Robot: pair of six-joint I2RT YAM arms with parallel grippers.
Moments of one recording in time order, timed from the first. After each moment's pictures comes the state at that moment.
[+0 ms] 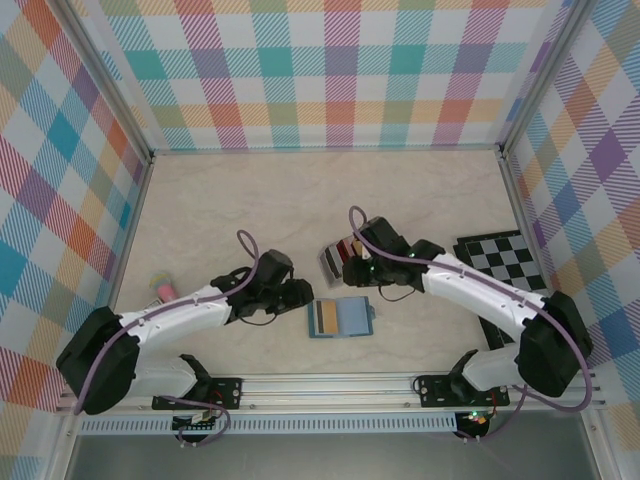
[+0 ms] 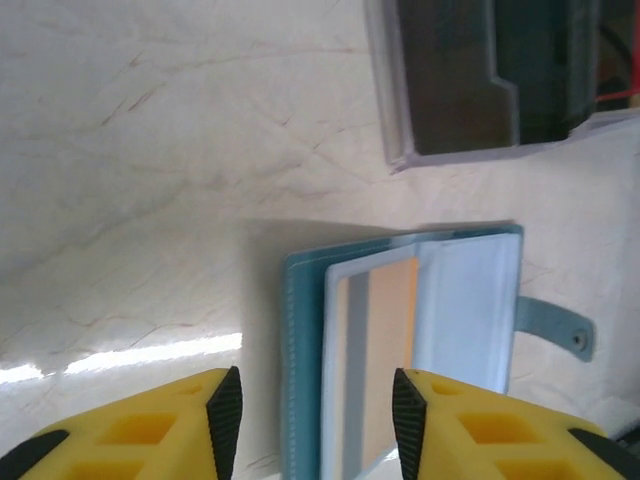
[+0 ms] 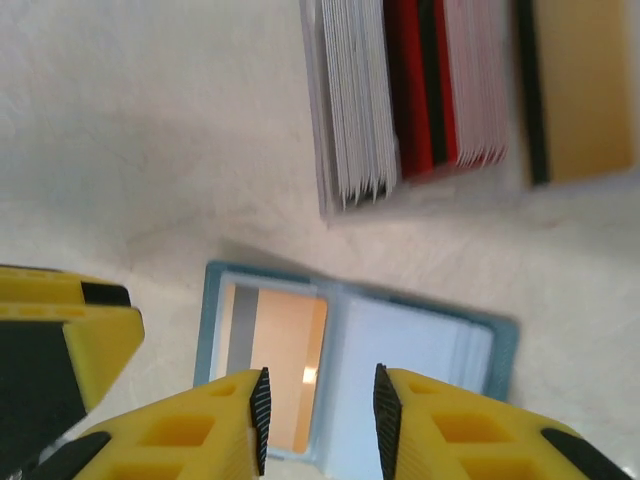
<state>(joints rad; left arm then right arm) -0.74 1.28 0.67 -0.30 0.13 -1.02 0.76 1.36 1.01 -0.64 -0.06 0.59</state>
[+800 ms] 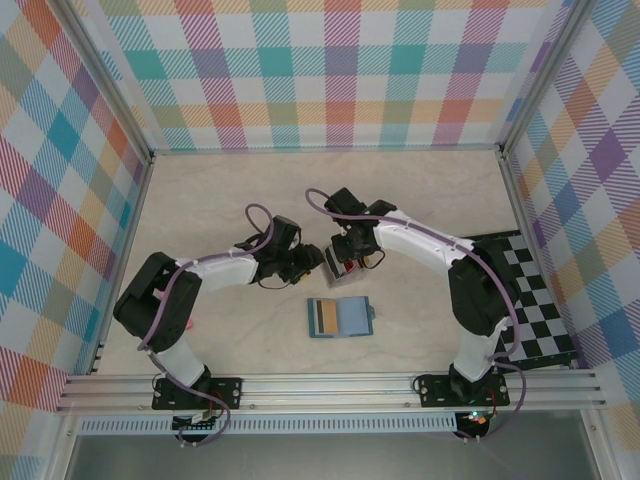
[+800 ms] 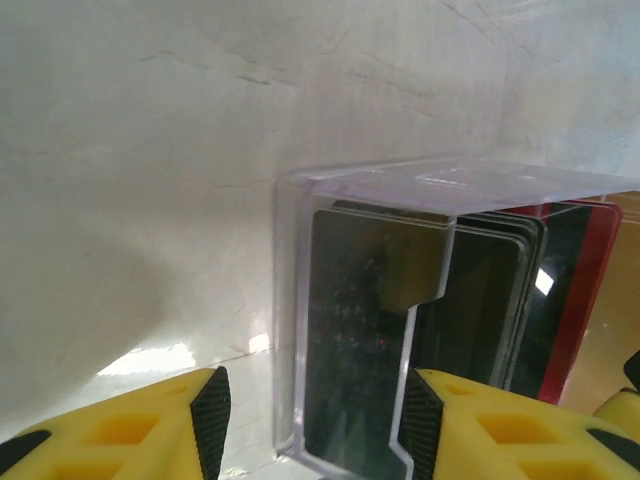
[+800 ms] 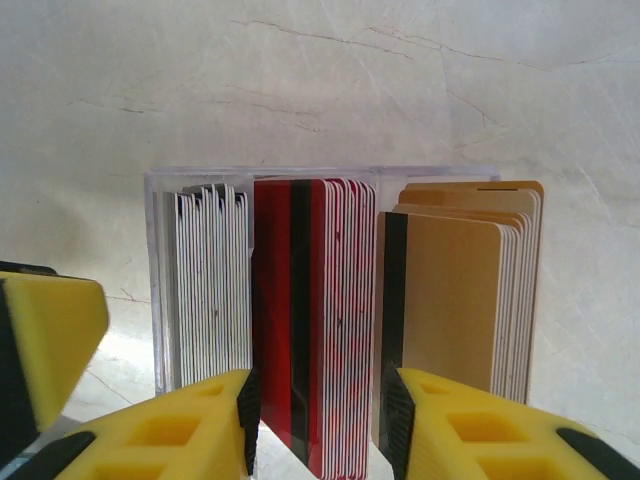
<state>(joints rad) -0.58 1.70 0.90 -0.08 0.30 -1.10 0.73 1.82 1.42 -0.83 0.13 0.33</state>
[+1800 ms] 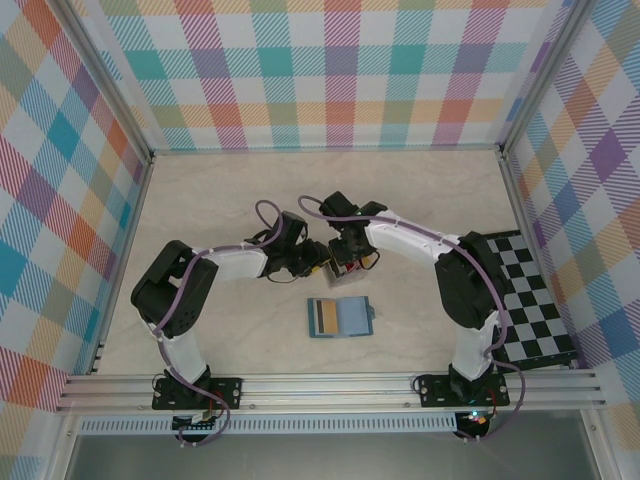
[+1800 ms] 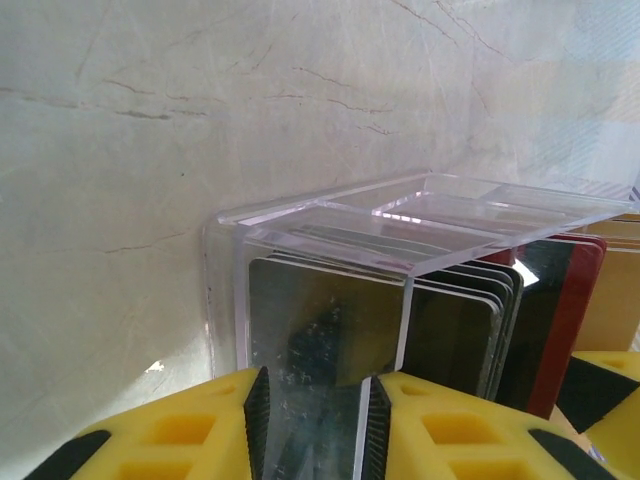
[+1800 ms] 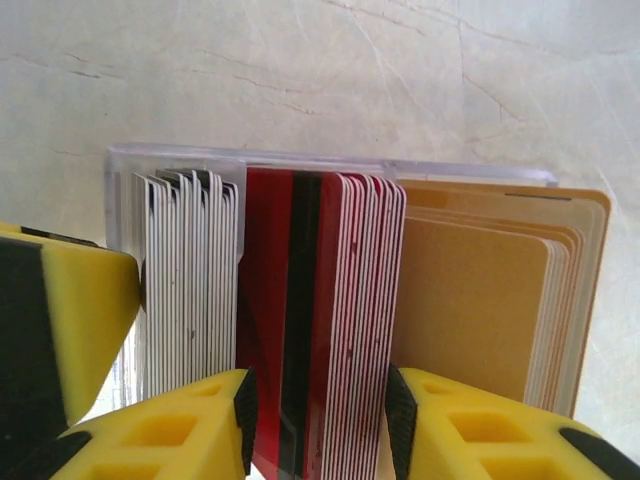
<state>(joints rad) -0.58 1.80 0.95 -0.01 0.35 -1.10 0.73 1.89 1.43 -0.84 0.19 0.26</state>
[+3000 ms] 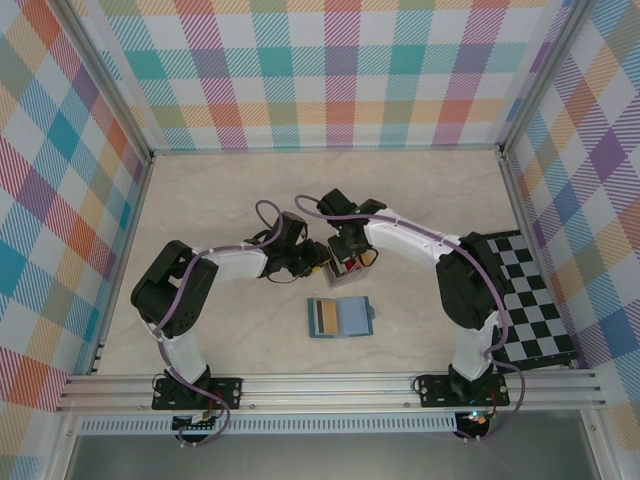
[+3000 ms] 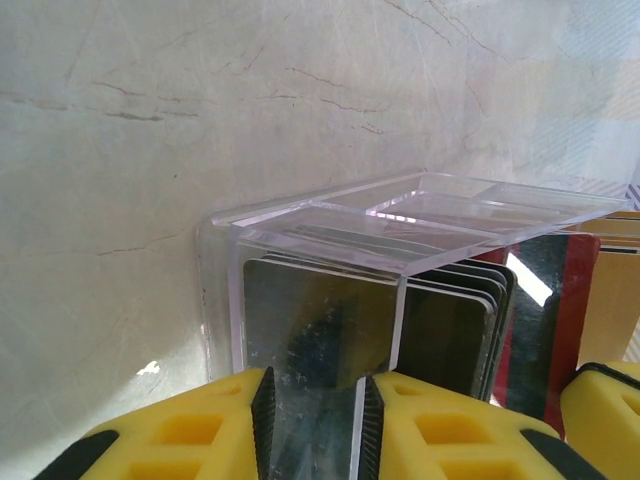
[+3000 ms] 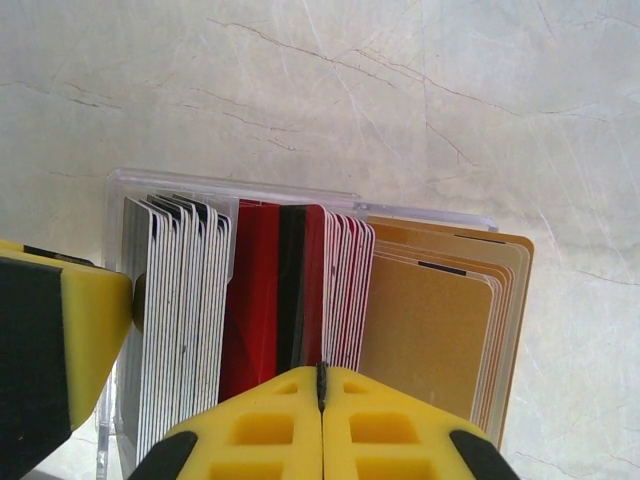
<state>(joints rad) -0.58 1.80 0.95 0.00 0.35 -1.10 0.73 1.89 1.46 -0.85 0.22 0.22</state>
